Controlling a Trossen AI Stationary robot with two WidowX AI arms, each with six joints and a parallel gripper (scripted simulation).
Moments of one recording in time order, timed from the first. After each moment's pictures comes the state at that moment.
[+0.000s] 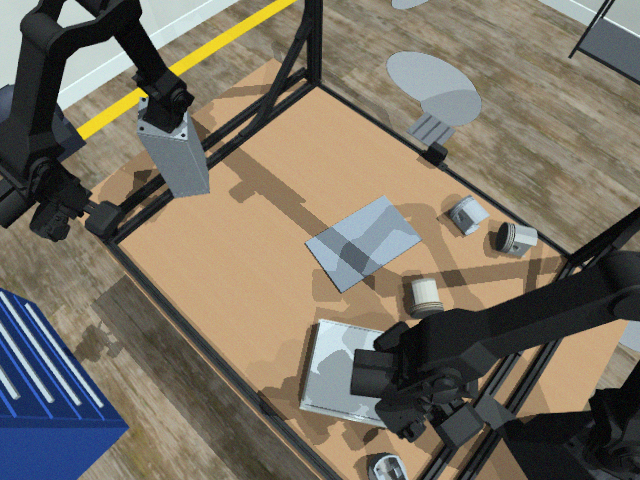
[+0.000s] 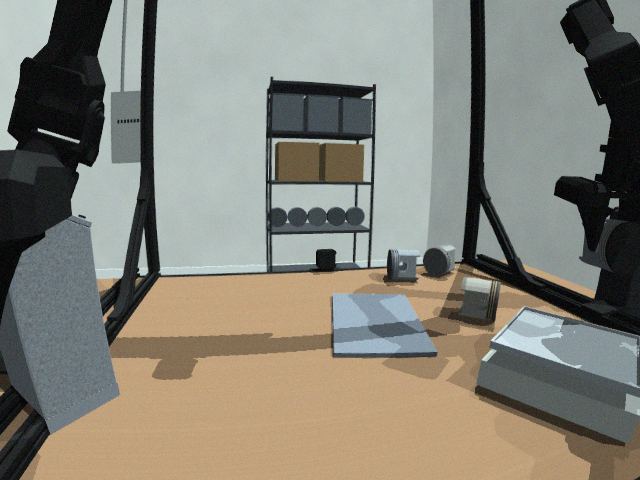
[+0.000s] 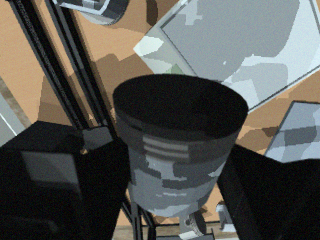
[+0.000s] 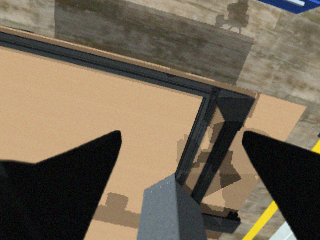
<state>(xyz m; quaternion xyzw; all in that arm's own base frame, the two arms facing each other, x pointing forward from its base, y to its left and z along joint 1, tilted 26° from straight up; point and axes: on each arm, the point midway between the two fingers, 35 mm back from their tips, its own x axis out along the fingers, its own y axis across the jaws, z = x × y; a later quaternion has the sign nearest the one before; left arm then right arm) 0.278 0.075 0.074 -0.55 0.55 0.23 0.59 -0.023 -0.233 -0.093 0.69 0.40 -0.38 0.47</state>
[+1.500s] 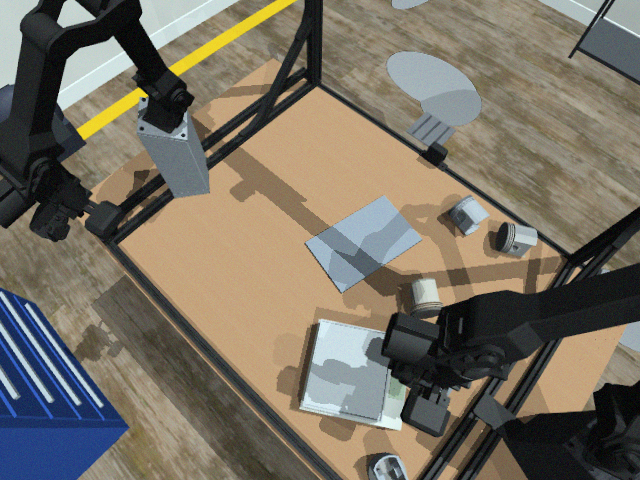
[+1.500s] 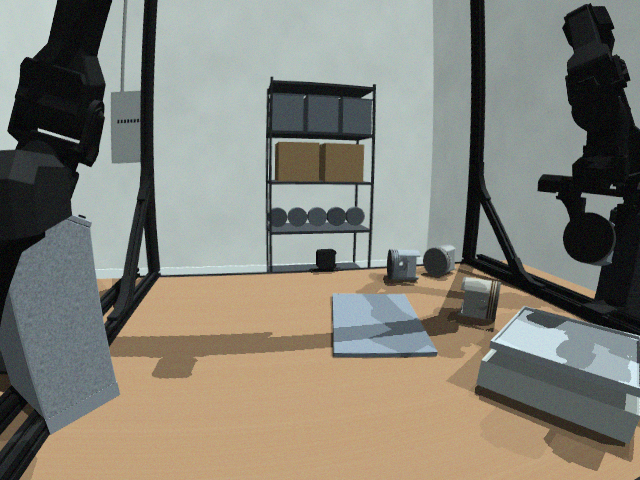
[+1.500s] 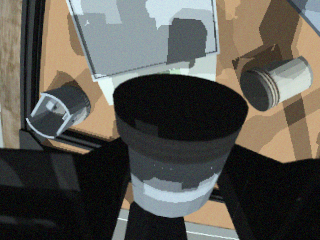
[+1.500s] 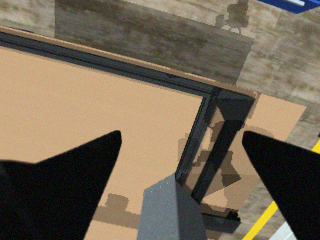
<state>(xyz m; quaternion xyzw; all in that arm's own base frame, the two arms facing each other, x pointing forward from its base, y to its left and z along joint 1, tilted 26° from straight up) 0.272 0.049 0.077 -0.14 0.55 -0.03 0.82 -0.023 -0.233 -0.093 0.69 0.40 -0.38 0.47</state>
